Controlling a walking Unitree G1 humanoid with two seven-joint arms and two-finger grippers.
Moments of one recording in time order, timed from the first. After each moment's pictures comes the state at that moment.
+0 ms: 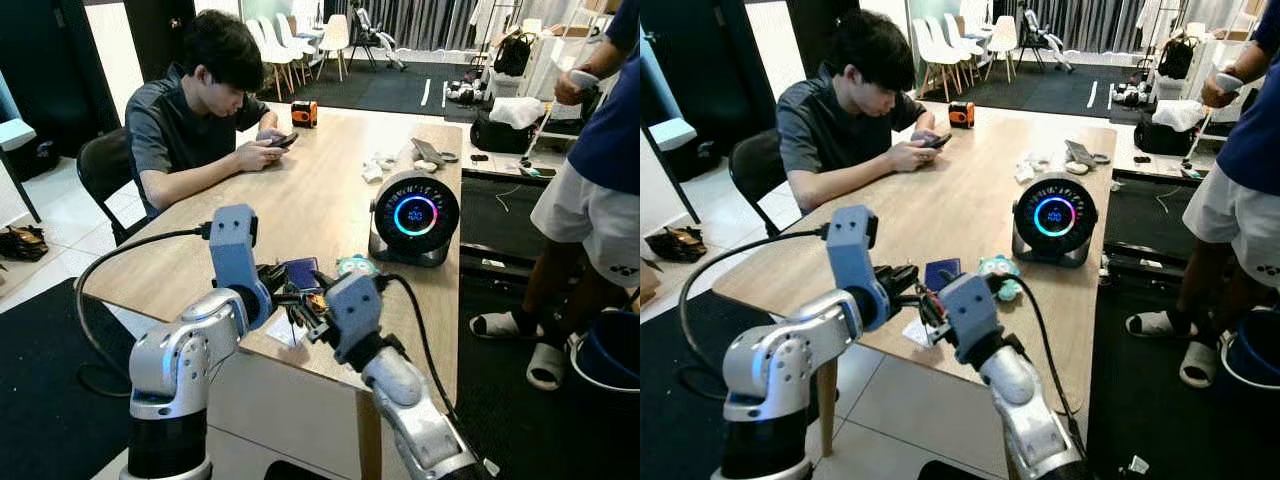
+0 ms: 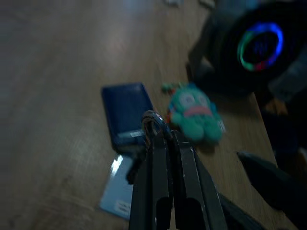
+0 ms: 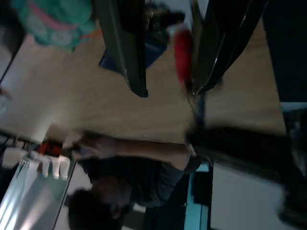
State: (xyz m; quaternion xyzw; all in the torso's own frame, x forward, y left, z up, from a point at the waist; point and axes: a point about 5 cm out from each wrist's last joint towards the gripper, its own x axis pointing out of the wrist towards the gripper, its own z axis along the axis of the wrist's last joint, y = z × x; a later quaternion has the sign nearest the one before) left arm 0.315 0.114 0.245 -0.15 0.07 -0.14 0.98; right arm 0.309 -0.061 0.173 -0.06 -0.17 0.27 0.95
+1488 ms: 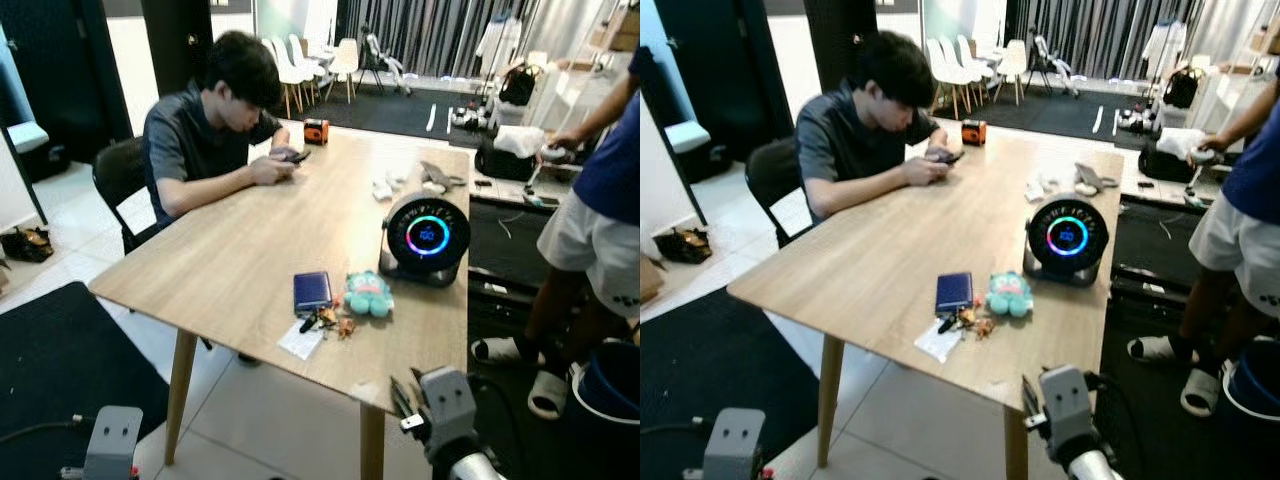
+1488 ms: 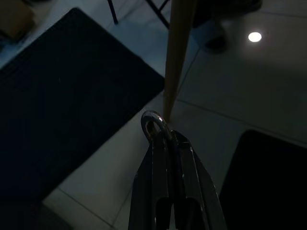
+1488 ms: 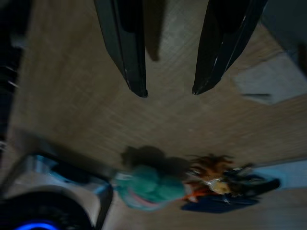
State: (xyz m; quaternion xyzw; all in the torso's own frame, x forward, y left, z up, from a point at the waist) left arm 0.204 0.258 0.033 0.09 0.21 0.11 0.97; right arm 0.252 -0.179 0.054 -0.09 0.02 0.08 0.99
